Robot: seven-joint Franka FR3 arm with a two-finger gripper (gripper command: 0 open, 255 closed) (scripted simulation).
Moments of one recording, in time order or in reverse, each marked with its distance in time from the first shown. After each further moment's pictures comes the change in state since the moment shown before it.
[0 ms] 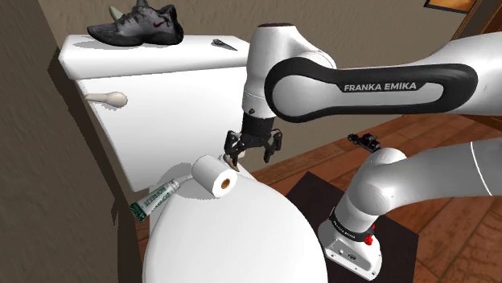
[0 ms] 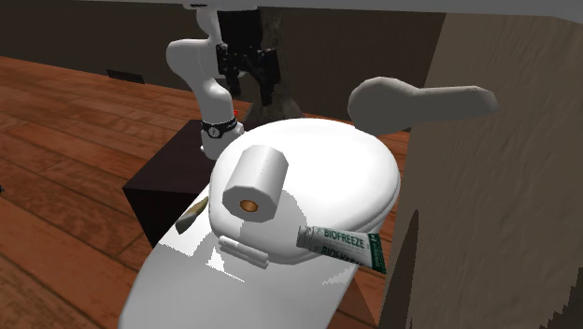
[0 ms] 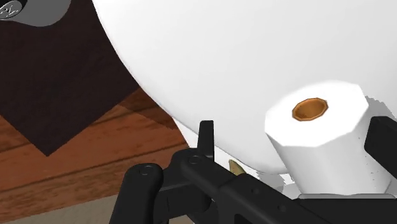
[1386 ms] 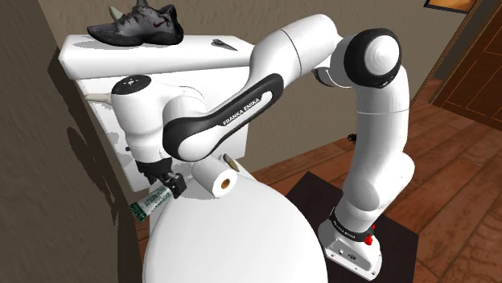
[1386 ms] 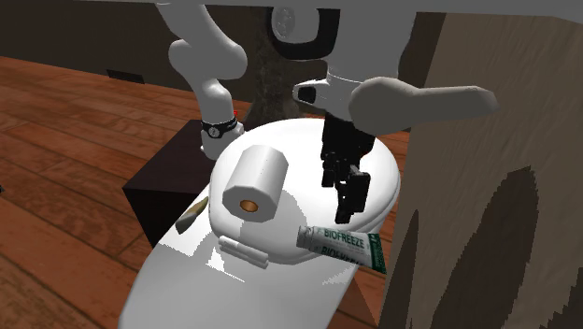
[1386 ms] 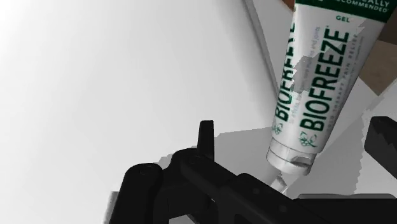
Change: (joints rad) arm -0.173 1.202 0.536 0.629 -0.965 0.200 1.592
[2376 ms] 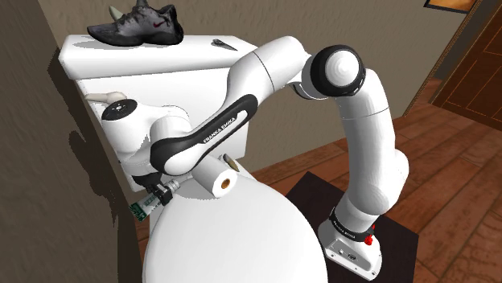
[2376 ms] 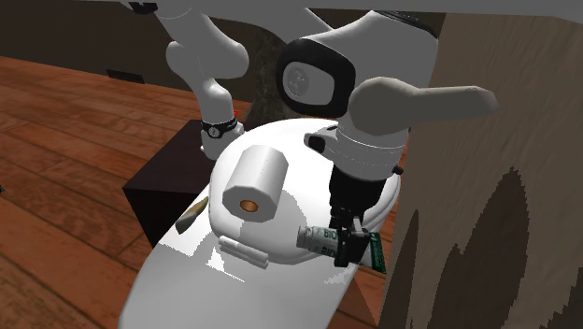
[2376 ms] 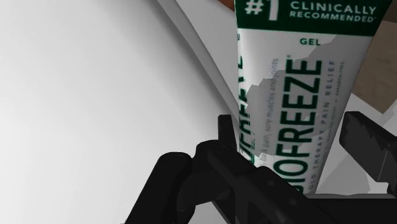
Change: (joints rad) arm 0.175 0.183 -0.170 0.135 -0.139 0.004 0.164
